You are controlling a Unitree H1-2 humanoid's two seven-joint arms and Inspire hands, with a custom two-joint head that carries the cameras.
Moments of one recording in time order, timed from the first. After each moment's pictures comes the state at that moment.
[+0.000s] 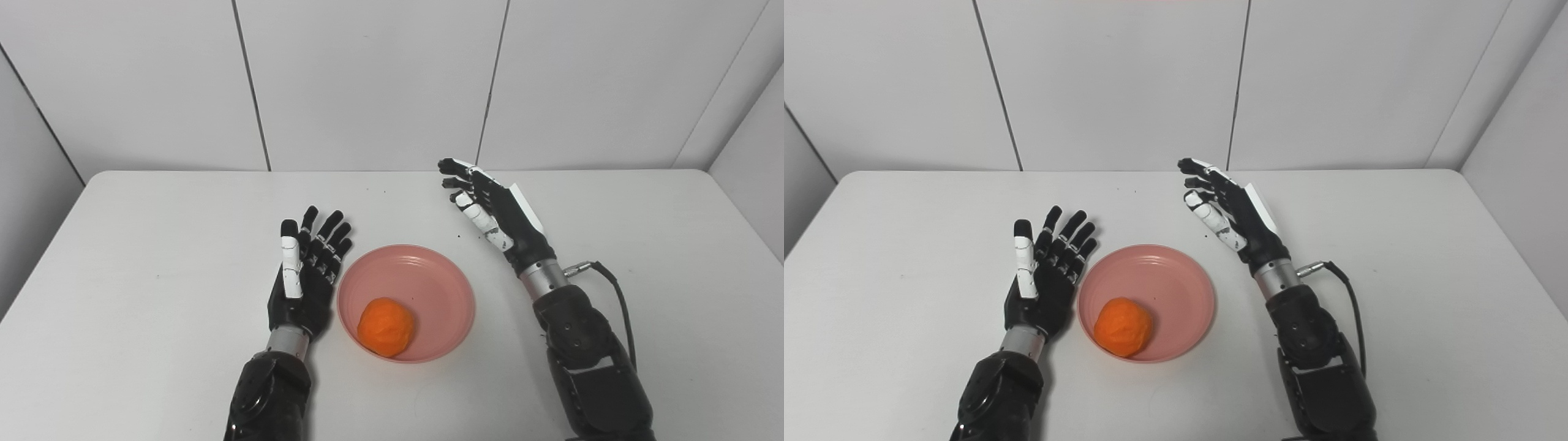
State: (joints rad) left arm -0.29 -0.13 0.08 0.20 -0.32 0.04 -0.09; right arm -0.42 -0.09 0.03 0.17 -0.15 -0.11 0.10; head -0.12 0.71
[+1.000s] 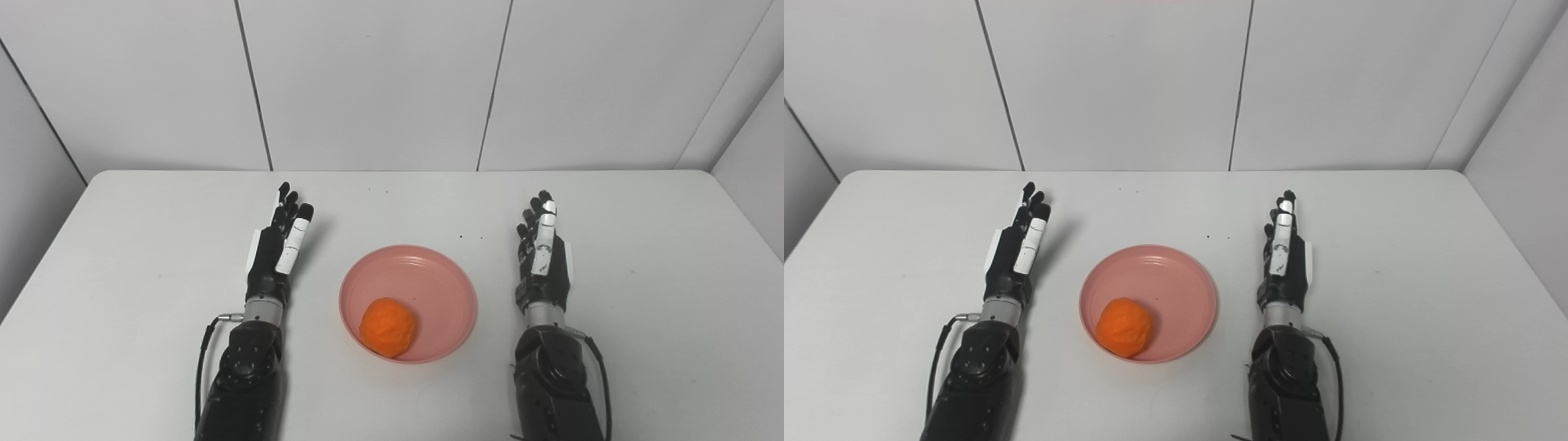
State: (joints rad) left arm -0.41 -0.01 0.01 0.39 0.02 -0.10 0.04; right arm -0.36 0.12 -0.19 0.31 0.15 -0.11 -0.14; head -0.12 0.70
